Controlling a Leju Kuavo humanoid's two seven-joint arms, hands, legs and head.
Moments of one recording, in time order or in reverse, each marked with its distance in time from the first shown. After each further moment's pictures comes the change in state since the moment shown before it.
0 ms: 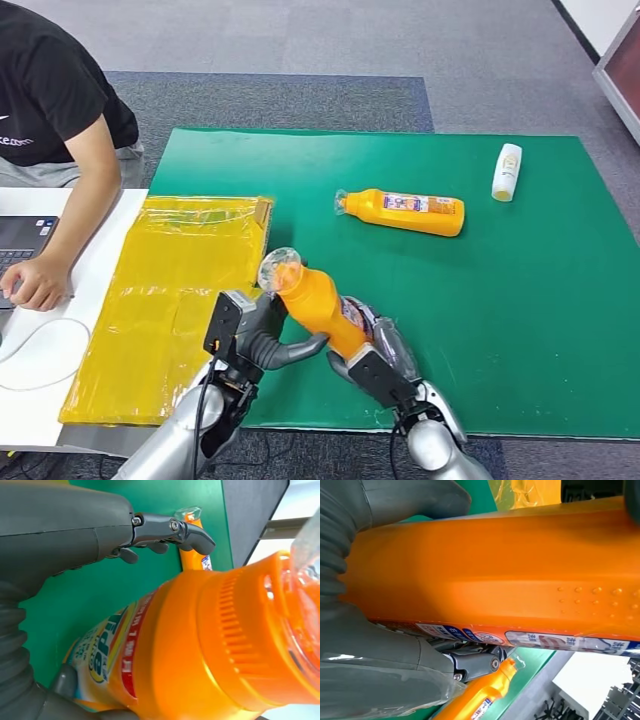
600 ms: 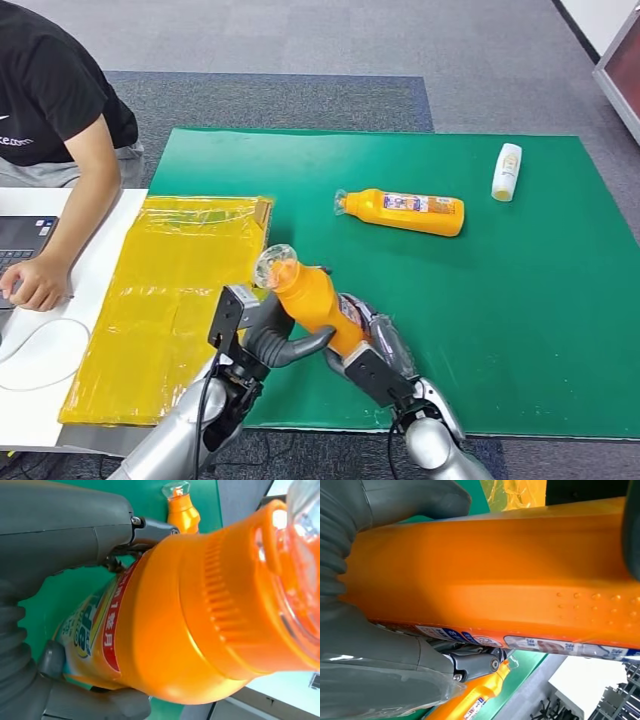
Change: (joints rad) left arm -0.026 -0.009 -0.010 0.005 0.048 -0.060 -0.002; right arm -0.012 -0.004 0.025 -0.014 -0.007 0.000 0.014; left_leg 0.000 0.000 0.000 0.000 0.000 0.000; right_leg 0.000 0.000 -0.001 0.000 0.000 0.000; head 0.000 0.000
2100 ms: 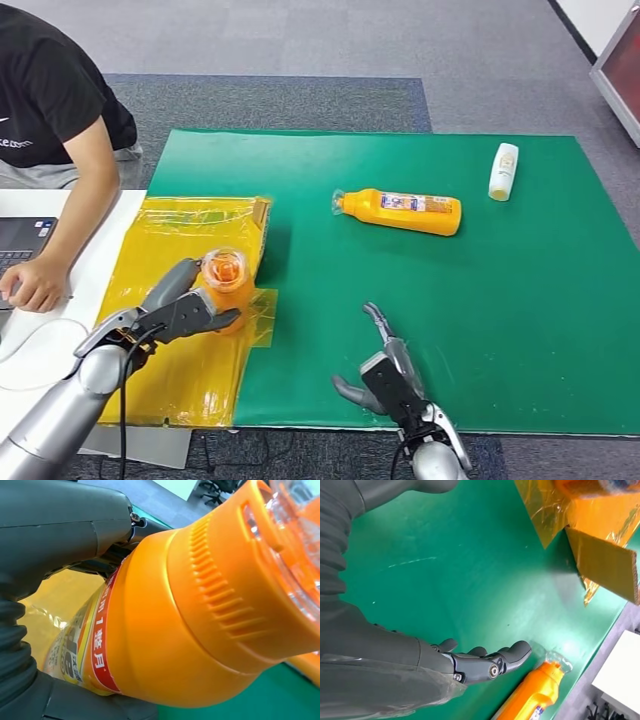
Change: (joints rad) left arm -0.061 0.376 0.193 -0.144 -0.641 -0.184 0.127; right arm 0.120 0.032 -0.099 -0.013 -0.029 0.000 0.037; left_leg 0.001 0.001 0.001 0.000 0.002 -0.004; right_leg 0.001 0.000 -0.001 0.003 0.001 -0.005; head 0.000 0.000
